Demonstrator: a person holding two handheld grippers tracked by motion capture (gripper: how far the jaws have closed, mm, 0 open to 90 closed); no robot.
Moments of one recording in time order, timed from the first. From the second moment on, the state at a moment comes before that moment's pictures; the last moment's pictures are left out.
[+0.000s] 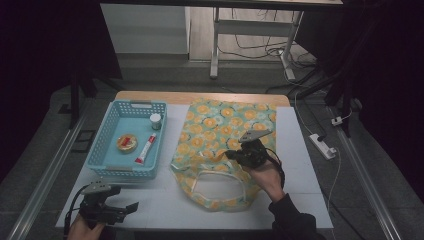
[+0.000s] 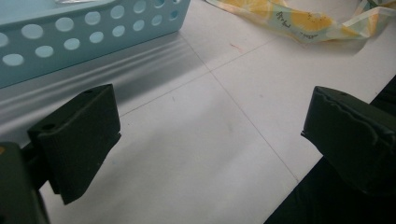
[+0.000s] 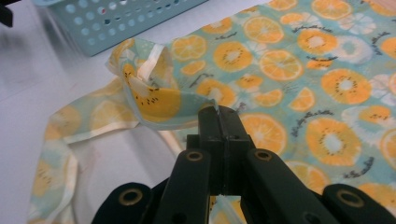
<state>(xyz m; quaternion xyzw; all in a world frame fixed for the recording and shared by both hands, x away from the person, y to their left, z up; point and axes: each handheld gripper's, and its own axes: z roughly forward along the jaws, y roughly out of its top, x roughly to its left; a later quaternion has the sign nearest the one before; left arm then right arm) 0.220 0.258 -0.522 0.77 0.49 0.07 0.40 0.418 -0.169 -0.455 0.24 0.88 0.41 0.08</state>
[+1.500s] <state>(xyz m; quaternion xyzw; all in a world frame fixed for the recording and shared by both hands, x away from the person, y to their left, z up) 0.234 0.248 -0.523 0.78 0.49 0.08 0.39 0.516 -0.163 -0.440 0.29 0.85 0.41 0.14</state>
